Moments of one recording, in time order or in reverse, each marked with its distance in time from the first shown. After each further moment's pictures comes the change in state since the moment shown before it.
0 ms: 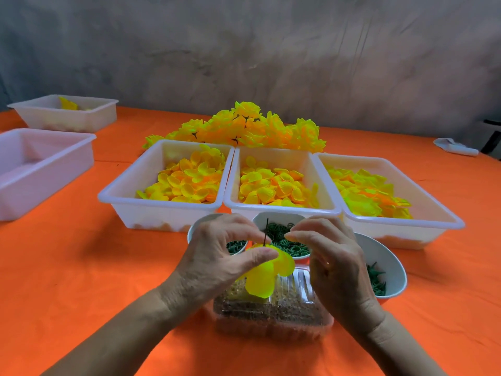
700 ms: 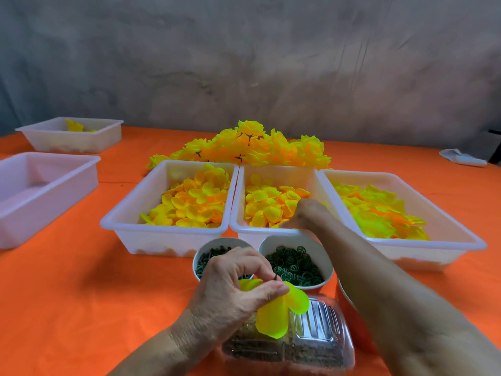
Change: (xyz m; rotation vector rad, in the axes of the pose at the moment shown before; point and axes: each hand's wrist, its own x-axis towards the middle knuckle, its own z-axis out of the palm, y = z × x) left_hand 0.001 -0.014 0.007 -0.131 0.018 -0.087; right_hand 0.110 0.118 0.108 -0.401 -0.854 0.827
